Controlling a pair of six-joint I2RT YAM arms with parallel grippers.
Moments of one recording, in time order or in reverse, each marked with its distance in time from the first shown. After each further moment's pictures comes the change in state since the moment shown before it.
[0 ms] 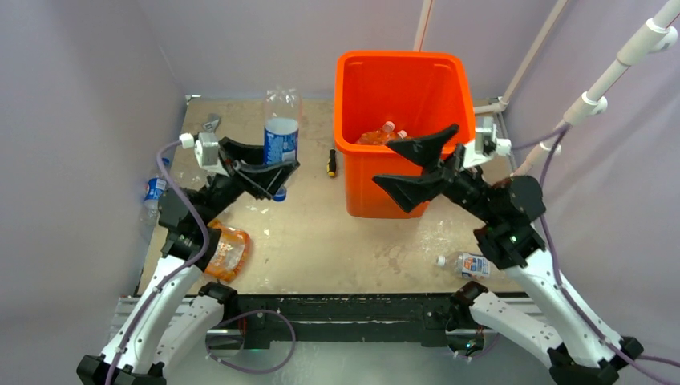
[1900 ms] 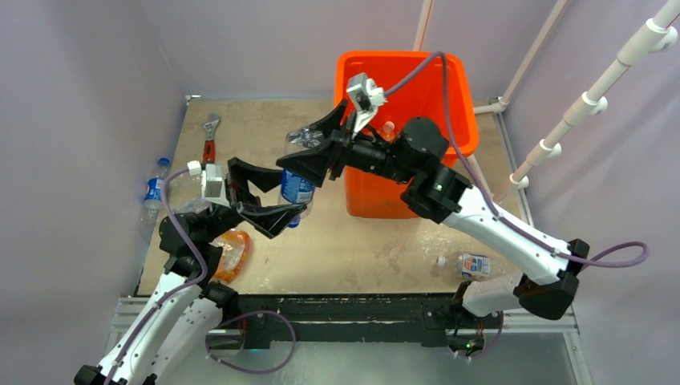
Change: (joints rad) left arm -0.079 -0.137 -0.177 0.142 0.171 -0.036; right arm 0.383 0.610 0.553 -0.079 0.091 -0.110
